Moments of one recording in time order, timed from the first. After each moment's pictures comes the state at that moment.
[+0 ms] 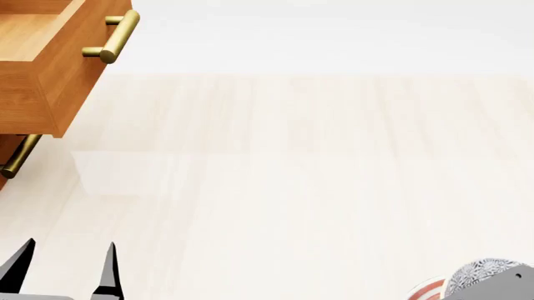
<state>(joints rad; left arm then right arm) -0.08 -0.35 0.32 0.17 -0.30 0.01 -0.34 0.98 1.32 -1.19 -0.64 1.51 0.72 0.81</state>
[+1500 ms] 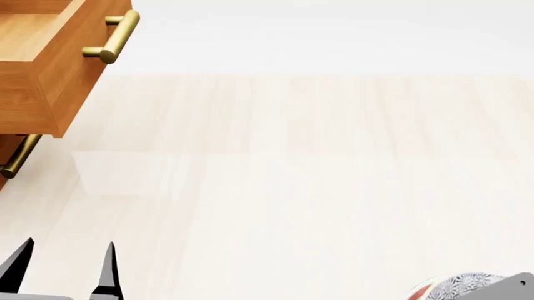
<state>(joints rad) -0.08 -0.37 0.34 0.19 -0.32 0.01 -0.36 0.89 1.31 -1.21 -0.59 1.43 0.60 0.75</state>
